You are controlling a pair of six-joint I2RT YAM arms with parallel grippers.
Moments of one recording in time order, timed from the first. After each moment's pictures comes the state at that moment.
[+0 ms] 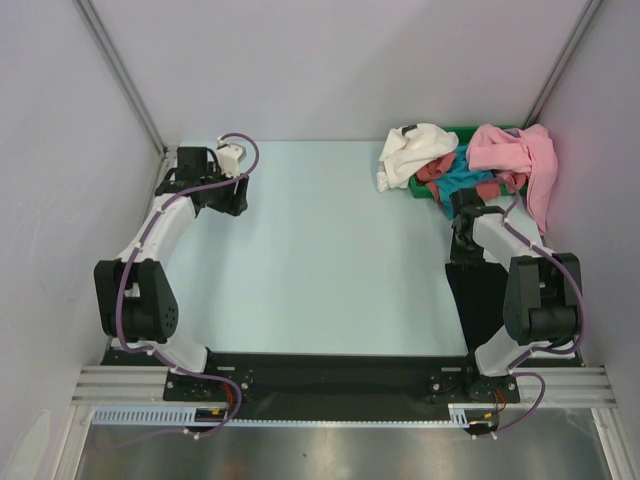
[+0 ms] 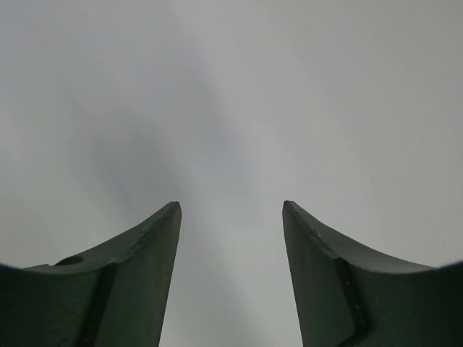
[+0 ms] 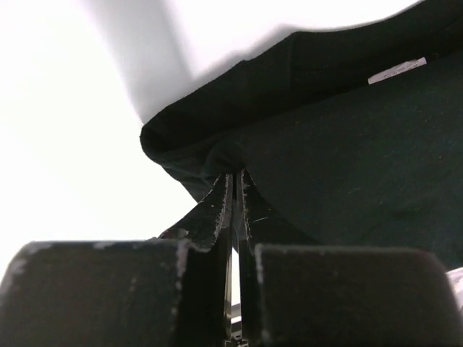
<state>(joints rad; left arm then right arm) -0.02 1.60 1.30 -0.50 0.29 0.32 0.07 1.60 1.04 -0.73 0.30 0.27</state>
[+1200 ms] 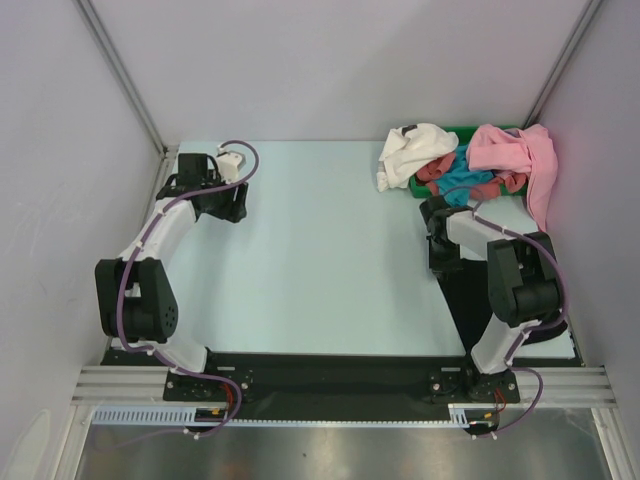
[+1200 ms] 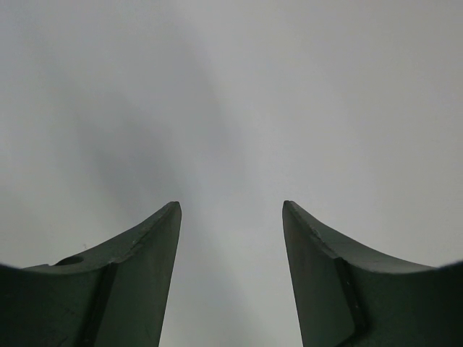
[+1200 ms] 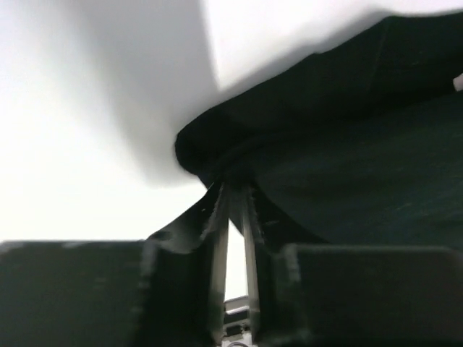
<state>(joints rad) -0.01 1.60 1.25 -0.49 0.29 0.32 0.23 1.72 1.06 -0.78 0.25 0.30</state>
